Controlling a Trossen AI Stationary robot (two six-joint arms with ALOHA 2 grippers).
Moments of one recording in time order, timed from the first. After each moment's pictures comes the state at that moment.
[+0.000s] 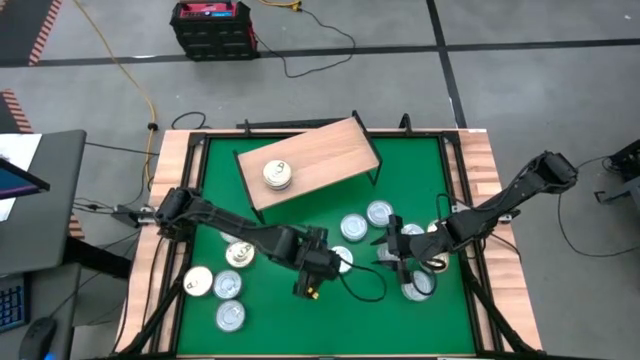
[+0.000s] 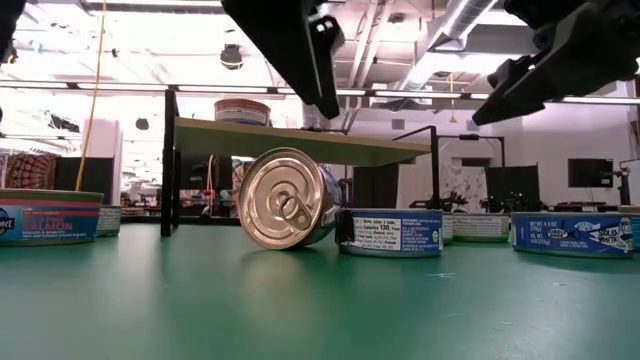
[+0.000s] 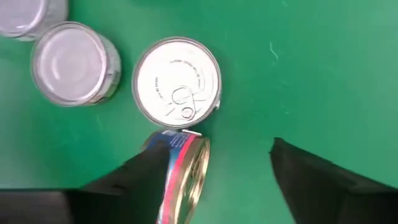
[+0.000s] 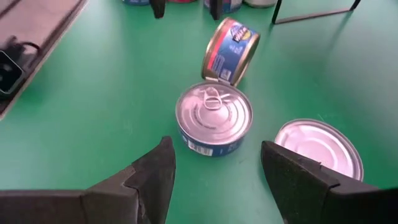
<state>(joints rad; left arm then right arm) -0.31 1.98 1.77 -0.93 -0.18 -0.01 0.48 1.14 0.53 0.00 0.37 0.23</state>
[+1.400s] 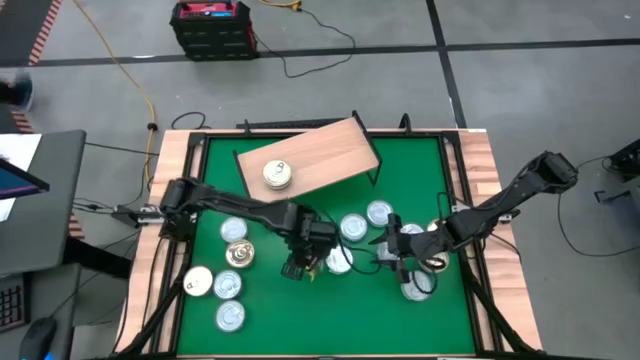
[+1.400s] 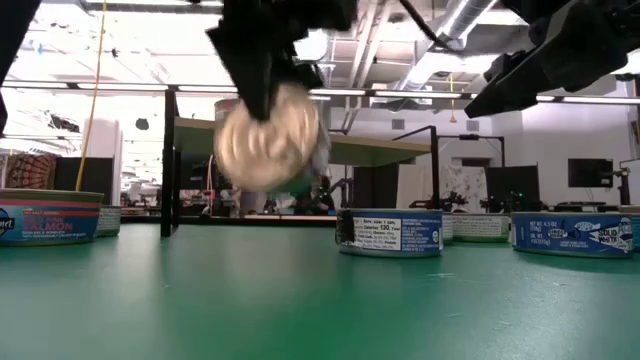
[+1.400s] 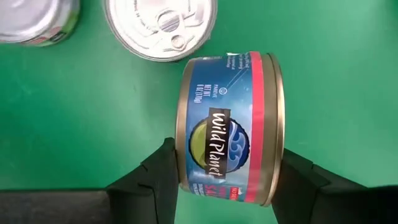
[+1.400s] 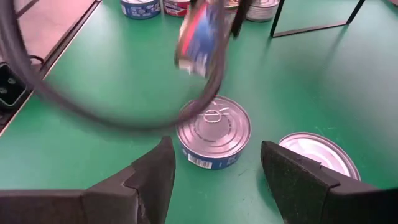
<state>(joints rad) -0.17 1.93 1.74 -1.12 0.11 0.13 0.47 1.15 0.53 0.05 0.37 0.21</state>
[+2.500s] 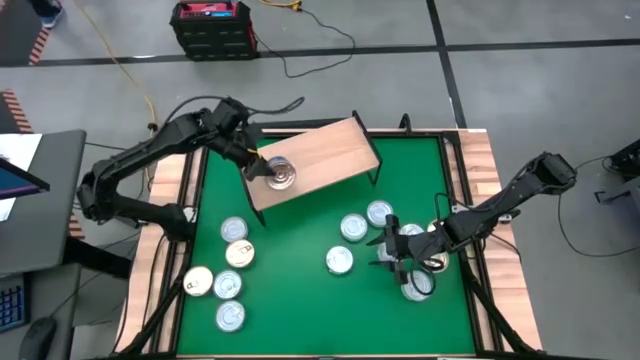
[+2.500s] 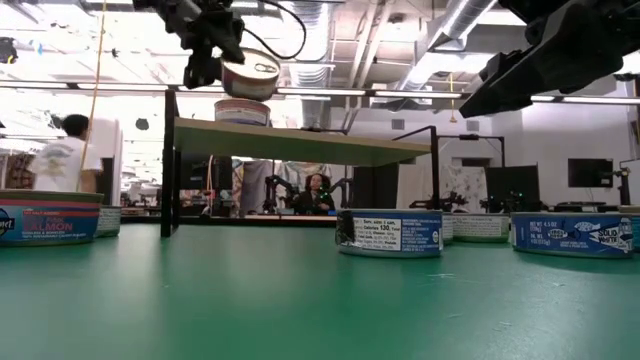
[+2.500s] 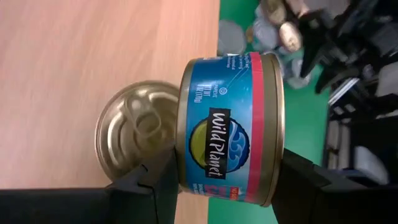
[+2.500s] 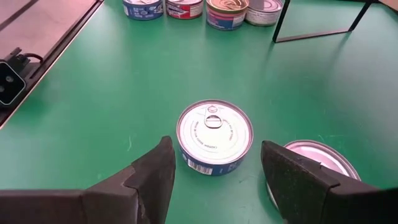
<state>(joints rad) 0.62 1.24 1.27 -0.85 0.51 -0.20 0.47 1.17 0.53 0.09 0.37 0.18</state>
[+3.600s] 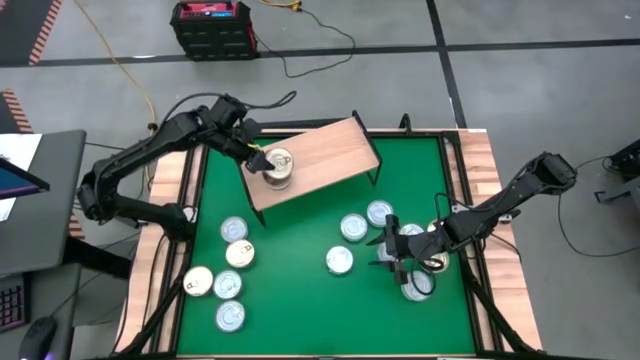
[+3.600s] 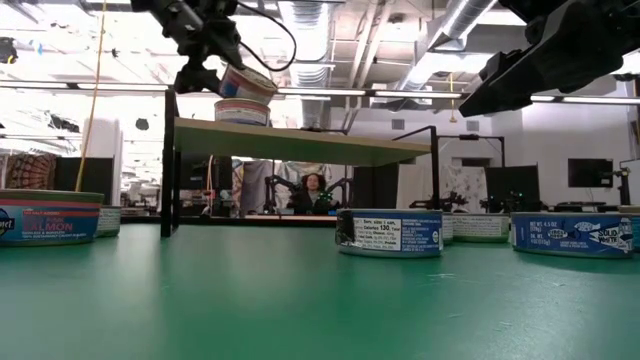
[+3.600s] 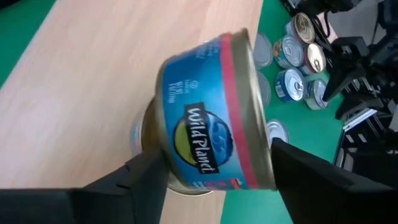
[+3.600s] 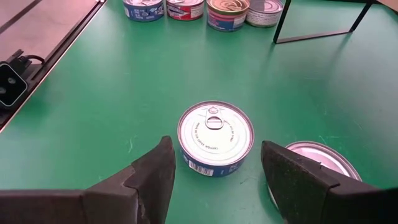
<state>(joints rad) 0.65 1.24 1.27 -0.88 0.44 -0.30 0.47 1.17 0.53 0.10 0.36 0.18</state>
